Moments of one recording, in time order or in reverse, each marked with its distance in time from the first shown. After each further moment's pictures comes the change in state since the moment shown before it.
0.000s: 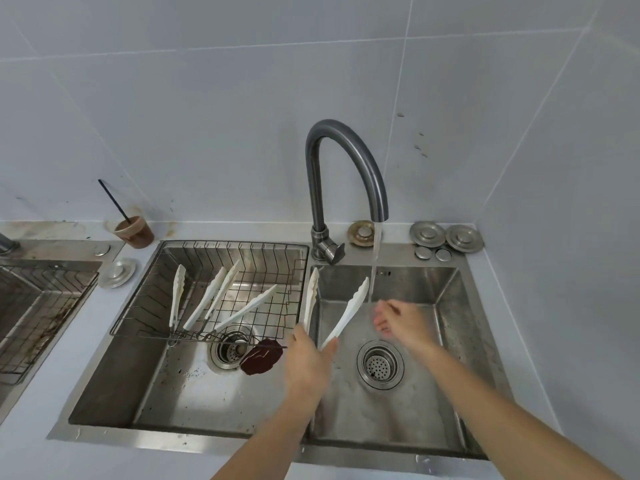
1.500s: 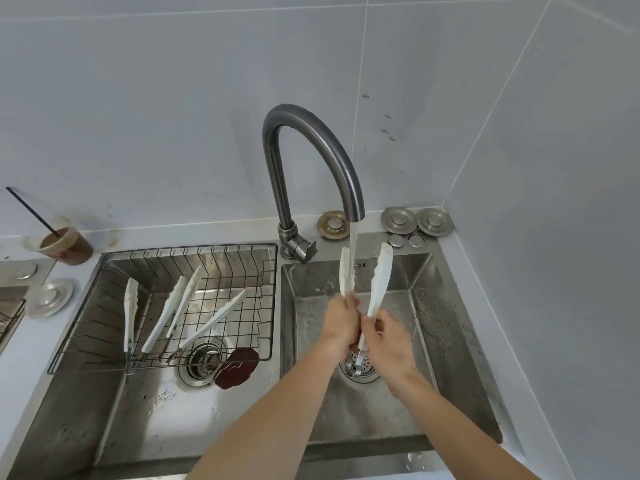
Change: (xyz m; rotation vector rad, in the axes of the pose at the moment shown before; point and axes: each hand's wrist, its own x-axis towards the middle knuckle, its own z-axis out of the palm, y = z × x) left_hand 0.052 0.076 0.066 -0.500 -0.418 -0.042; right_hand -0.049 -0.014 0.021 0.006 0.274 0.045
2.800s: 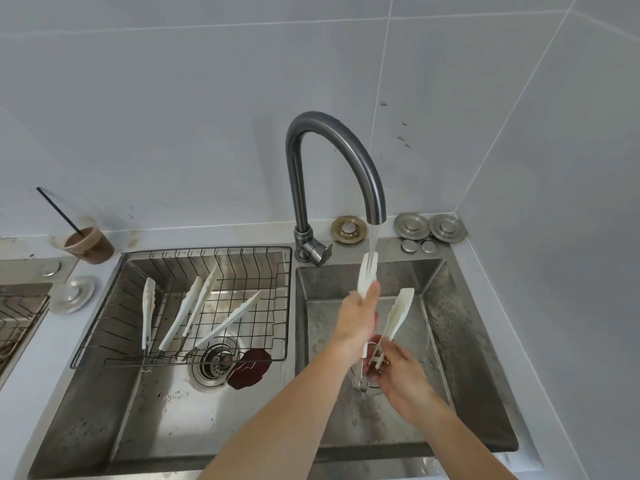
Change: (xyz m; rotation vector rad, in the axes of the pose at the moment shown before) left_hand -0.020 0.016 -0.013 -0.118 -0.117 0.028; right_hand -0.015 0.027 0.010 0.781 -0.208 0.339
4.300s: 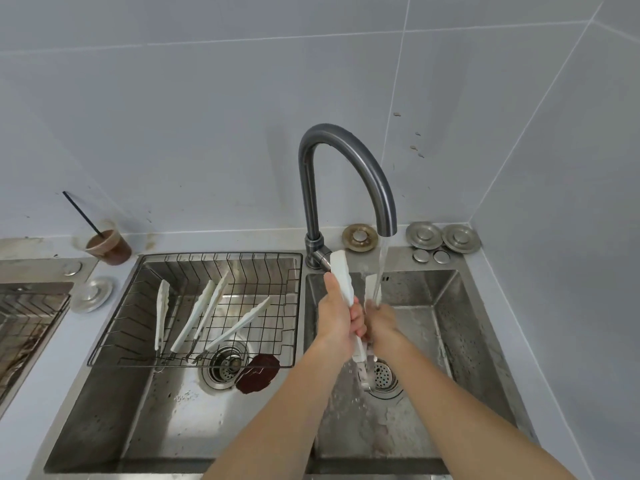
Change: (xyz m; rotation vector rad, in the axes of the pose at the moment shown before) left_hand -0.004 0.029 -0.029 -0.528 0.142 -0.179; right_hand 0.072 -0.035 0.064 -0.488 0.251 0.063
